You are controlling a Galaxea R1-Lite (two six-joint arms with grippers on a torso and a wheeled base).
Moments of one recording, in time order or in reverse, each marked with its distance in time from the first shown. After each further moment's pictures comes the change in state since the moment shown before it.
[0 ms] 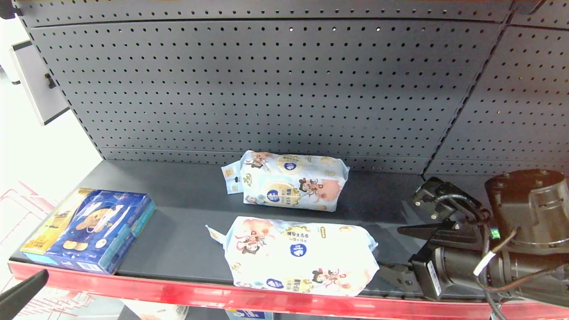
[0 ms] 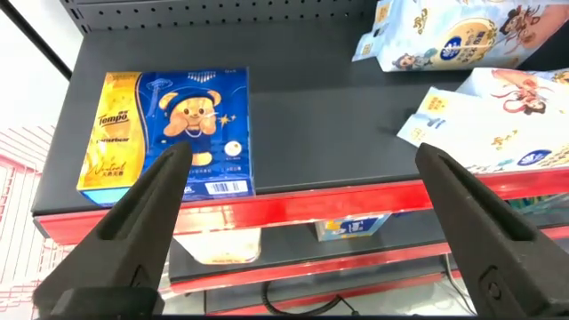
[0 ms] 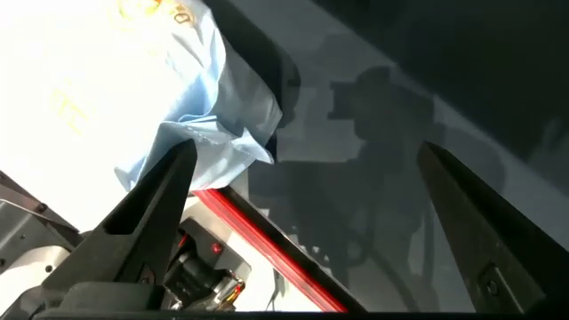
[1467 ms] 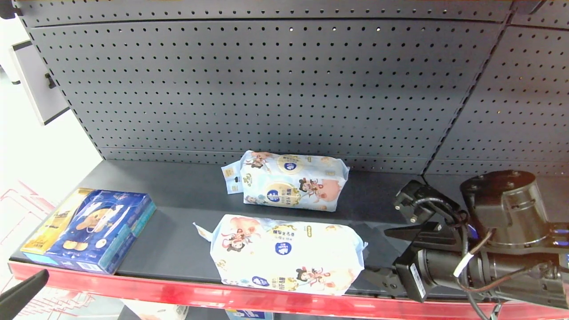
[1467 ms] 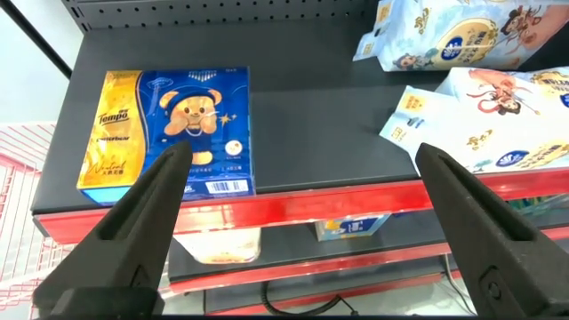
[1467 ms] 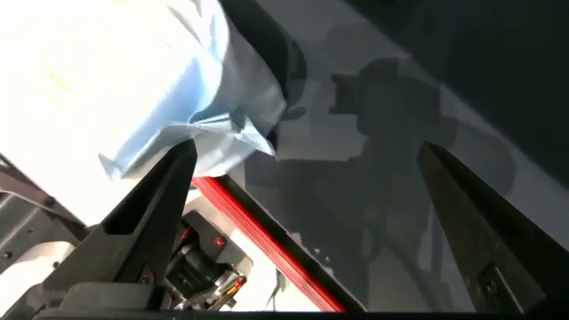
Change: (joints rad) left arm 0.001 0.000 0.002 0.000 -0.001 -0.002; right arm 0.047 0.049 -0.027 0.000 -0.019 0.000
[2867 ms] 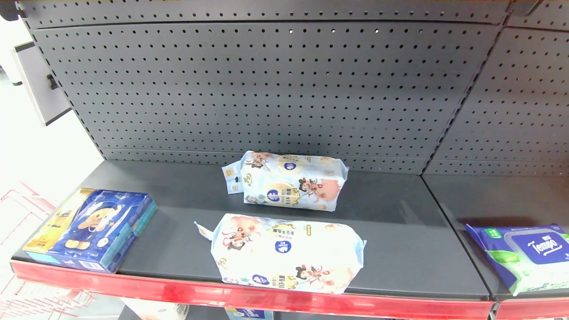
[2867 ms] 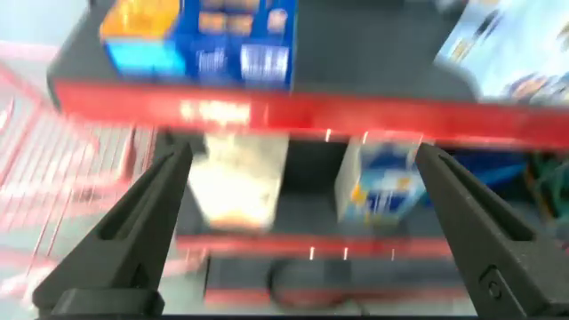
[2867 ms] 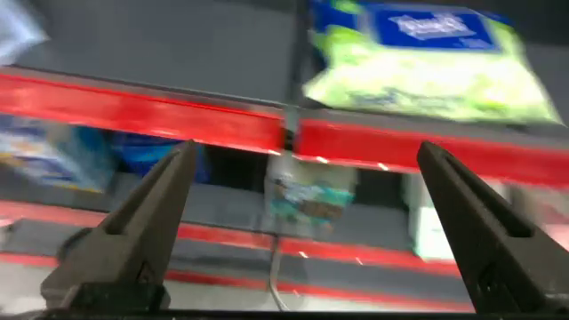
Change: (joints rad) left arm 0.058 -0.535 0.371 0.039 0.066 -0.039; right arm -0.664 -1.448 0.431 0.566 0.033 -0.073
